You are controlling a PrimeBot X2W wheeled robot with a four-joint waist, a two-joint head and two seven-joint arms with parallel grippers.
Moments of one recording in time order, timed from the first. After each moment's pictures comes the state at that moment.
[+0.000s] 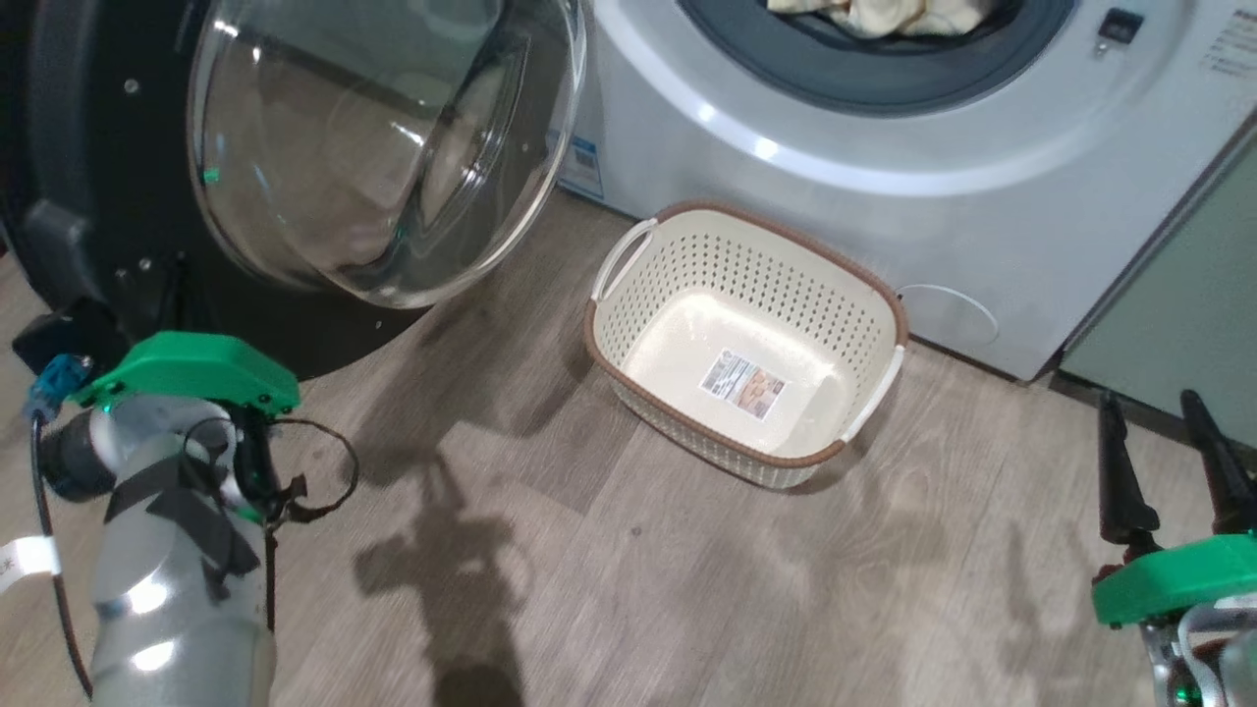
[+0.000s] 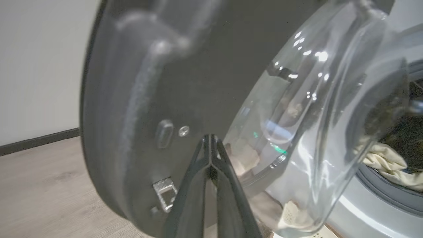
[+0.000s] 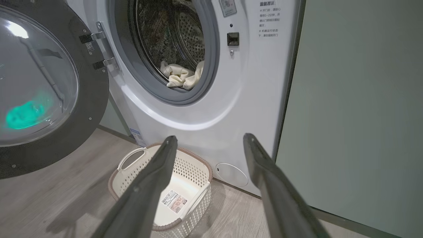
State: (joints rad) left arm -0.54 0.07 0.35 0.66 -0.27 0.03 -0.26; right arm -0.14 -0.18 0.05 0.26 0.24 0.13 -0.25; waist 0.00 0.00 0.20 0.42
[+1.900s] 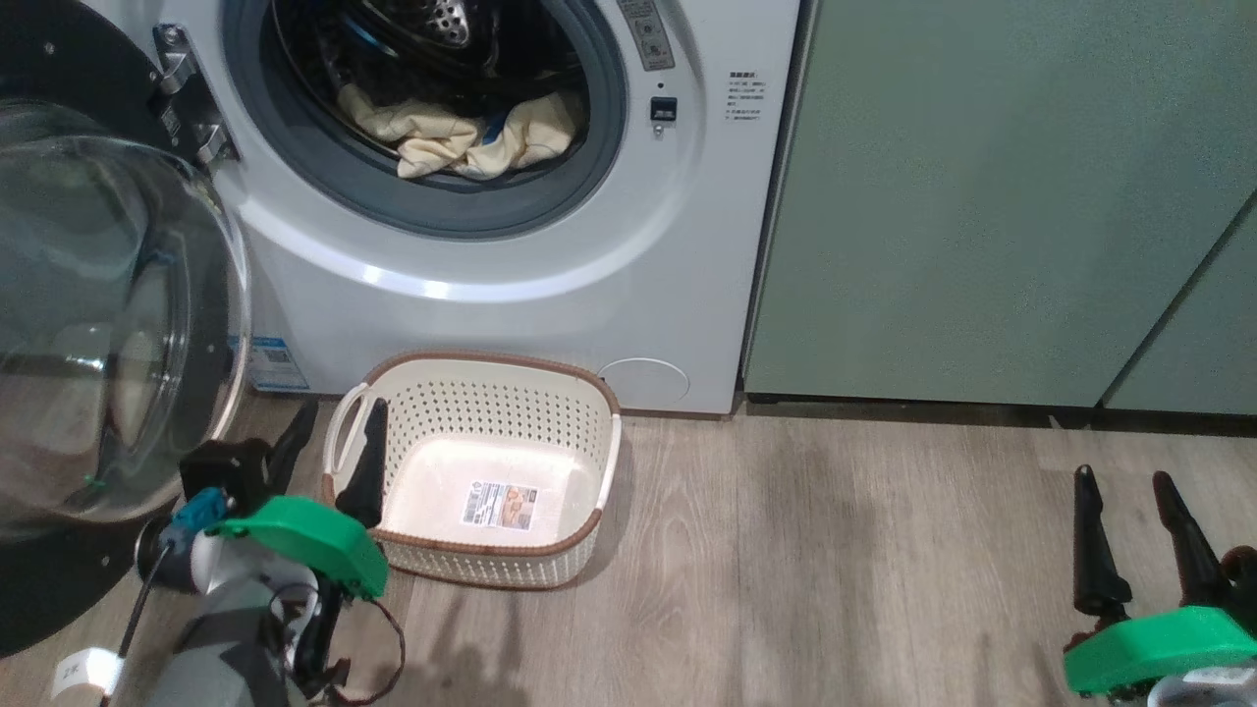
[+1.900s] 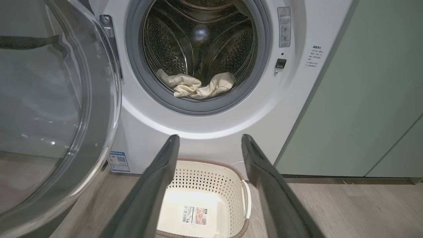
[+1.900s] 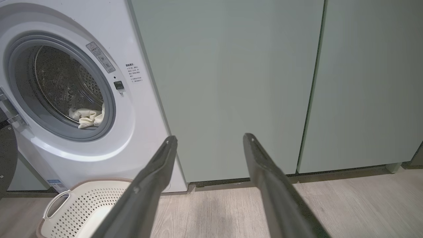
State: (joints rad) left arm -0.25 0.14 0.03 0.51 -0.26 -0.13 -0.26; right arm -0.02 -0.08 -0.01 0.24 0.24 0.13 -0.25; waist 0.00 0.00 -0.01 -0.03
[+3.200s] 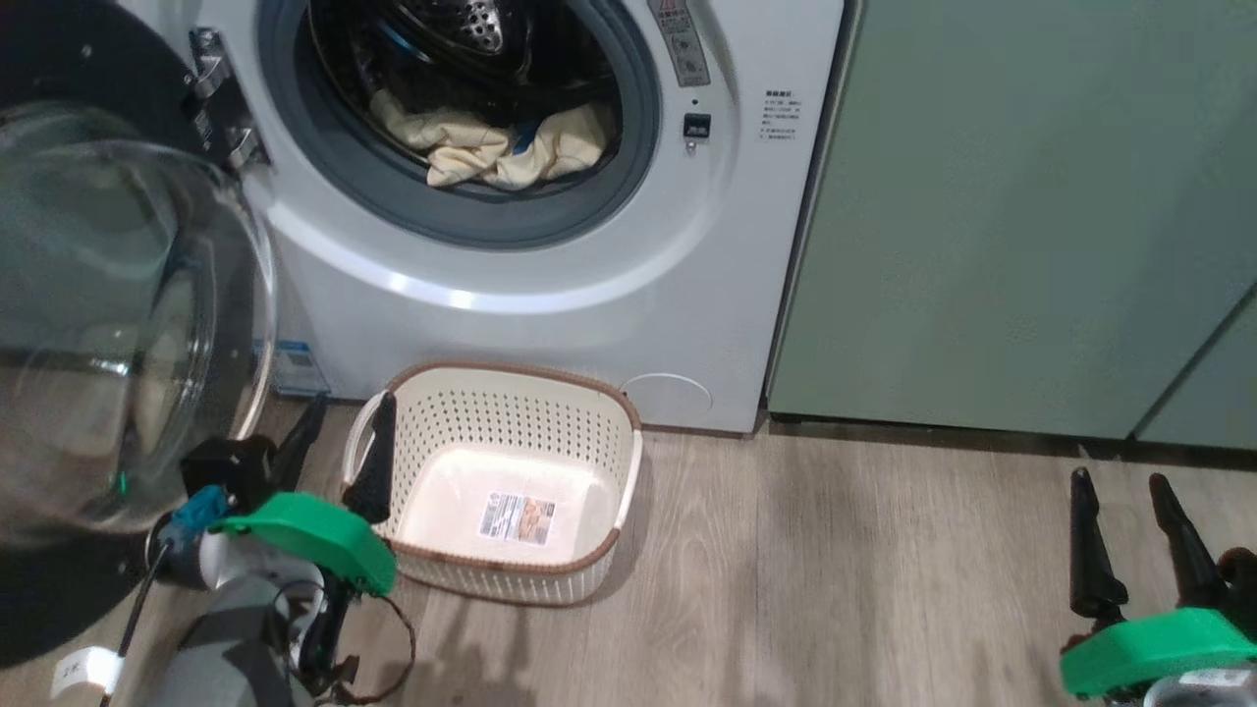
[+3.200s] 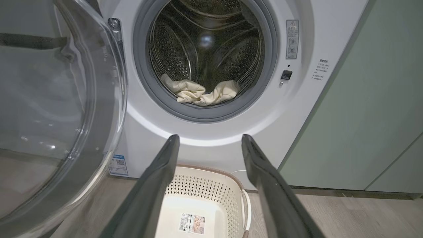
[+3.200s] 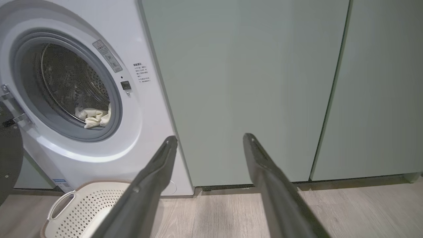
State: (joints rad) left arm -0.24 0.14 0.01 0.48 -0.31 -0.13 -0.26; right arm -0.02 -0.08 0.00 0.24 0.24 0.13 -0.25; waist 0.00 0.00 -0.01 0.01
